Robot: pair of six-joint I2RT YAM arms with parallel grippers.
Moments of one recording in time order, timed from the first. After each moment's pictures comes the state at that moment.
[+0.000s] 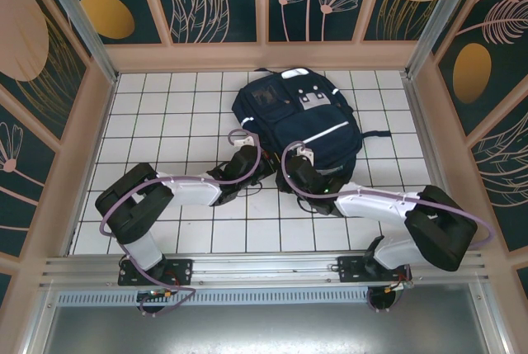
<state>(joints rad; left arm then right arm) -0.87 1.71 0.77 0.45 -0.08 -1.13 0.91 1.37 0.62 -0.02 0.25 0.89</state>
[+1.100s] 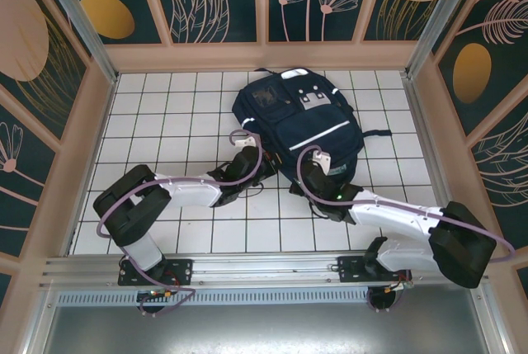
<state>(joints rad) -0.88 1.69 0.78 0.42 -0.12 -1.12 0.90 1.18 0.54 -0.16 0.39 0.95</state>
